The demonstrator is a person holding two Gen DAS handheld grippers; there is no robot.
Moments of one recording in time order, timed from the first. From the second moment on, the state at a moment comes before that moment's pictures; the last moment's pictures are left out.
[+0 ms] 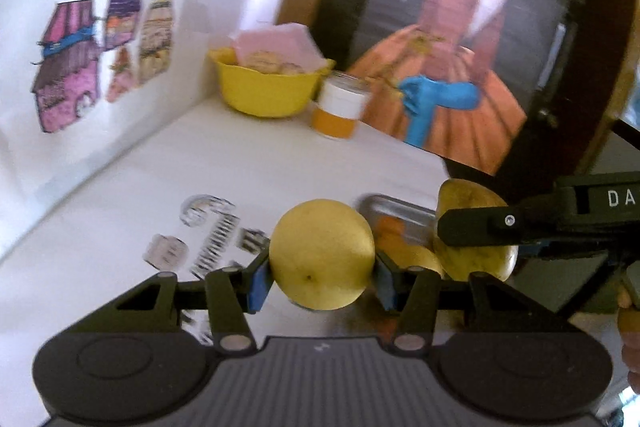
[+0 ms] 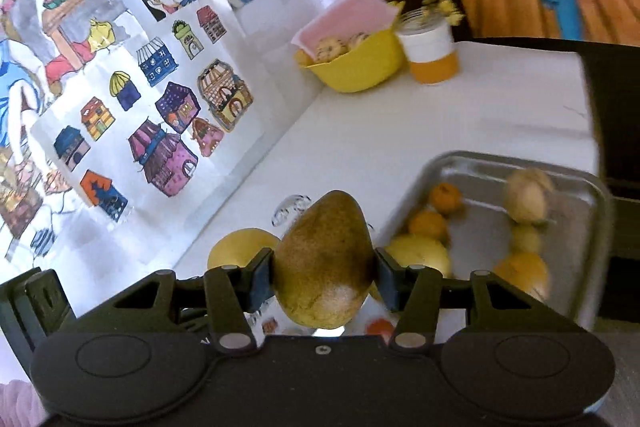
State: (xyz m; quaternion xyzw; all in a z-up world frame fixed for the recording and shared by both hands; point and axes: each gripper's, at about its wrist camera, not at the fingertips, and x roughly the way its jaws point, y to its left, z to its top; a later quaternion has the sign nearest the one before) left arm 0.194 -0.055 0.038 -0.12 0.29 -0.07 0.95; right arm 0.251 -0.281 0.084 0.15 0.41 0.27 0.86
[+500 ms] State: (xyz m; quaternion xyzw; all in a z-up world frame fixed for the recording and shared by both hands) left arm 0.157 -0.107 0.013 -0.09 0.32 -0.12 0.93; right arm 0.180 -0.340 0.043 0.16 0.41 0.20 0.87
